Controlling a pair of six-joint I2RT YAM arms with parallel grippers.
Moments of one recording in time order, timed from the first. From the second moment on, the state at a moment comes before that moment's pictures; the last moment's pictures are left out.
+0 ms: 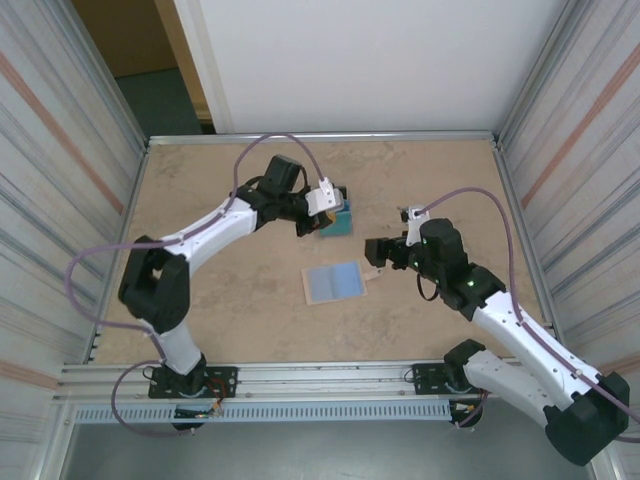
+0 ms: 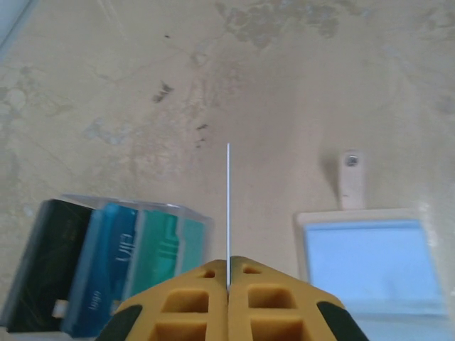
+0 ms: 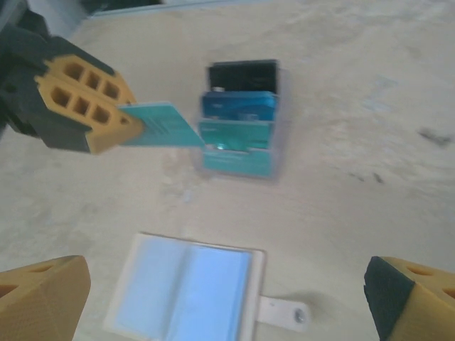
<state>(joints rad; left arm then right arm) -0.56 1.77 1.39 -0.40 0.55 0.70 0.55 0.85 0.68 -0.35 0.03 0.37</state>
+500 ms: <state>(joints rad) -0.52 2.09 1.62 -0.43 0.56 0.79 0.55 0.68 0.68 -0.54 0.34 0.52</state>
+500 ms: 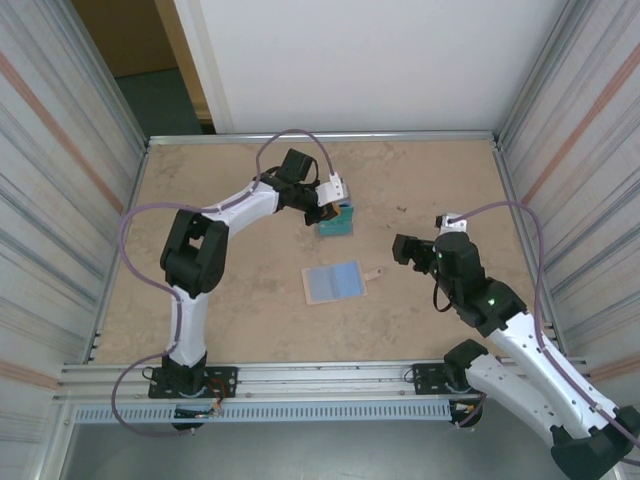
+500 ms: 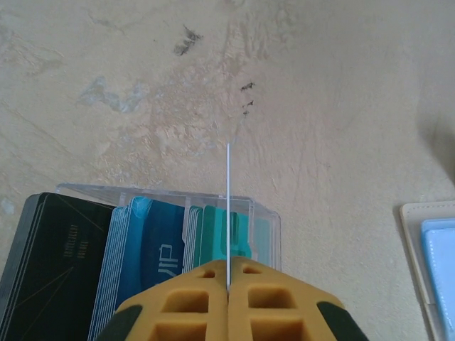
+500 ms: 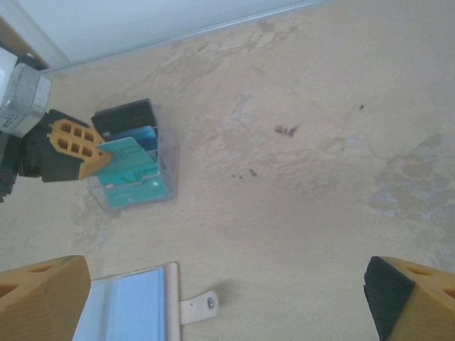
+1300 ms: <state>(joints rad) -0.49 2.16 1.65 -0.48 0.61 0.80 0.55 0.63 0.66 -0.61 0.40 0.55</state>
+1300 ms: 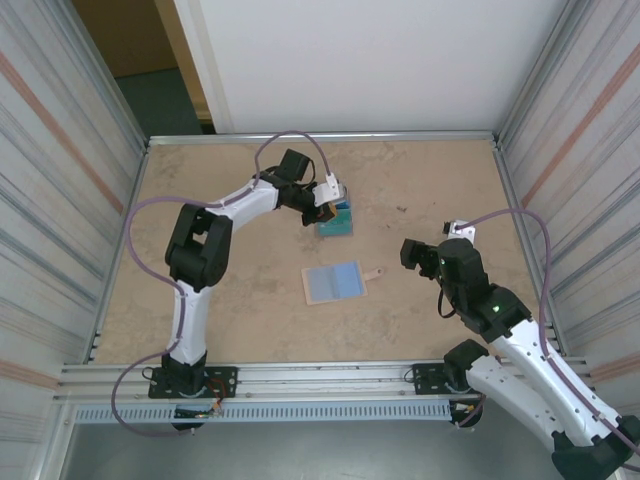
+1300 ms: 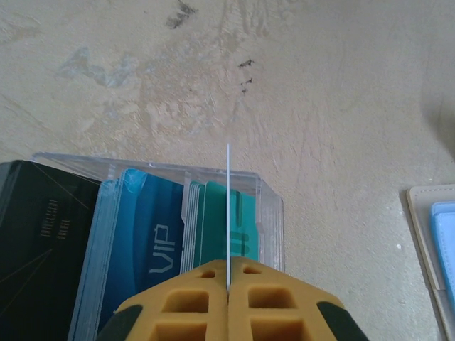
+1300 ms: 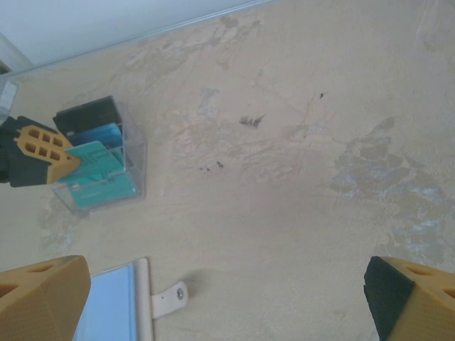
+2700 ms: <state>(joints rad) -0.36 1.00 0.45 0.14 -0.20 0.37 0.38 0.73 0.58 -0.38 0.58 0.42</state>
